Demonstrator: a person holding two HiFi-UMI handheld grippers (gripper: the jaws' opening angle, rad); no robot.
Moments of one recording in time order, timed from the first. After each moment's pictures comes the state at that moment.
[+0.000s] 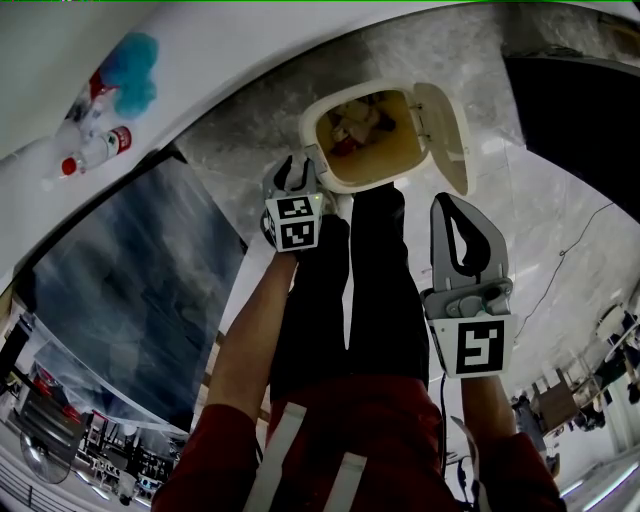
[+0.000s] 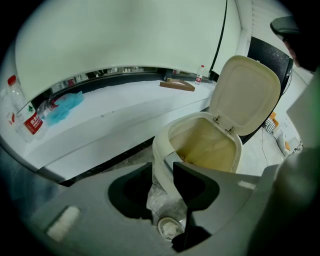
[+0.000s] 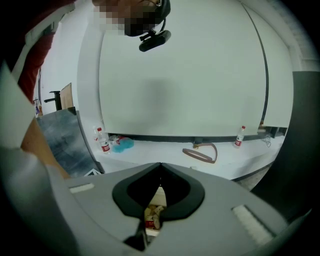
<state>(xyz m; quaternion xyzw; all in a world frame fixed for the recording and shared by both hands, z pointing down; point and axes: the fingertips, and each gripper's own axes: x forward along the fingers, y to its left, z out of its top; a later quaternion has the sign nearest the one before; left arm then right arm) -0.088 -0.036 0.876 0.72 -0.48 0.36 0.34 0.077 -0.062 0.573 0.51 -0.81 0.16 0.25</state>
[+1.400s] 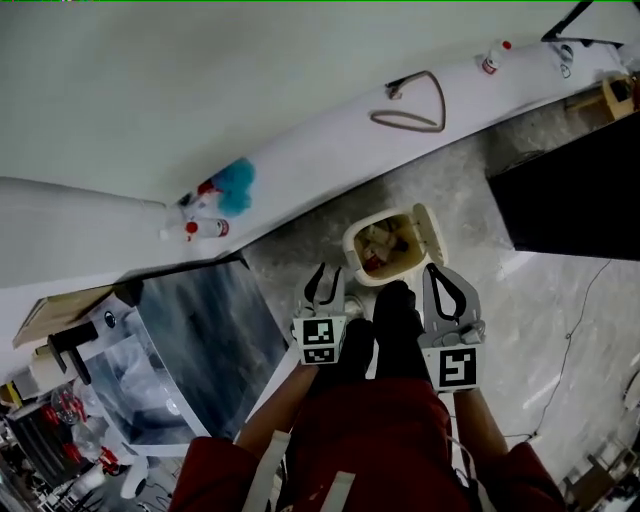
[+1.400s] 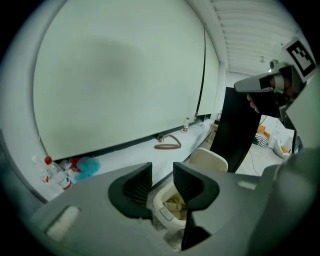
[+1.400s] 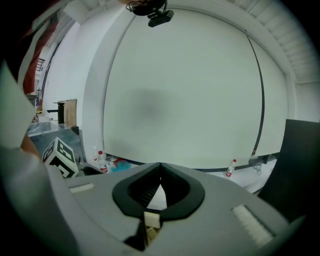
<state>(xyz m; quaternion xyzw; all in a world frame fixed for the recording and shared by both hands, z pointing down) -0.108 -0.048 0.569 0.80 -0.52 0.21 0.21 0.046 -0.051 0.400 0.54 -0.82 0.04 0.19</state>
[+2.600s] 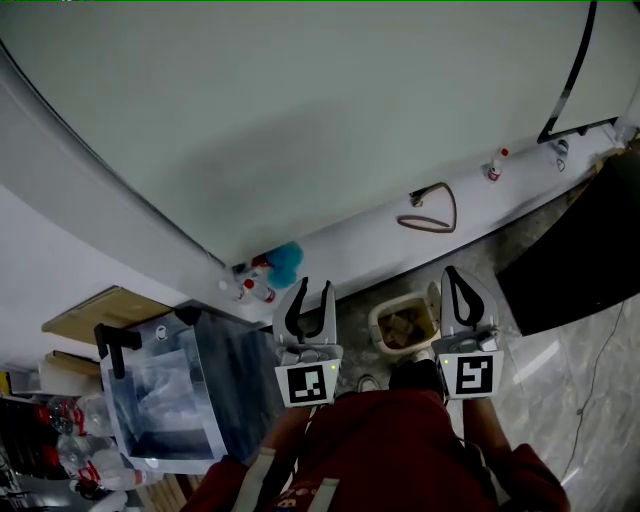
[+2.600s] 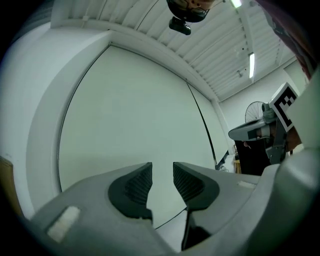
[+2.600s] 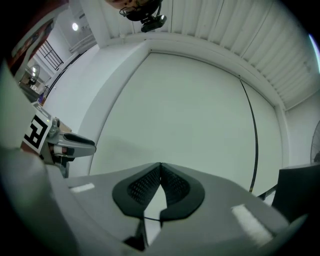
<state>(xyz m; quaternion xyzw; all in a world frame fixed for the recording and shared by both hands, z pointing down) -0.172 -0.052 0.220 0.78 -0.62 -0.01 -0.08 0.030 -0.053 0.193 0.57 -0.82 -0.11 0.03</state>
